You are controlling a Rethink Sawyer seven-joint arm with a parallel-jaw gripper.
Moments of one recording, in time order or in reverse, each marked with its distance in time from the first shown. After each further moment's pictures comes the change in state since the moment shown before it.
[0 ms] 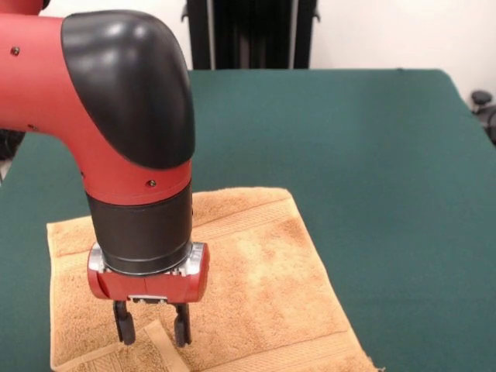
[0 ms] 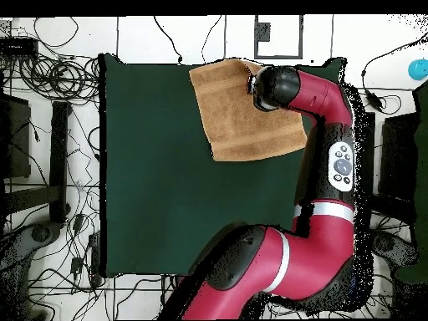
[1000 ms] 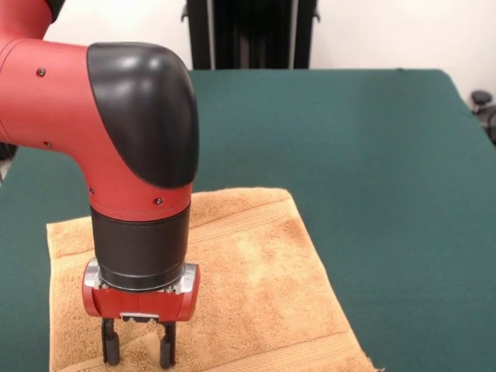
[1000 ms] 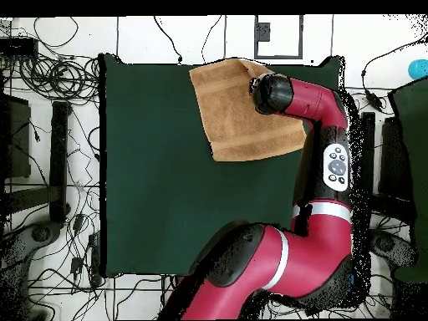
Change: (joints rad) arm -0.001 0.024 -0.006 0.014 -0.071 -0.145 0.000
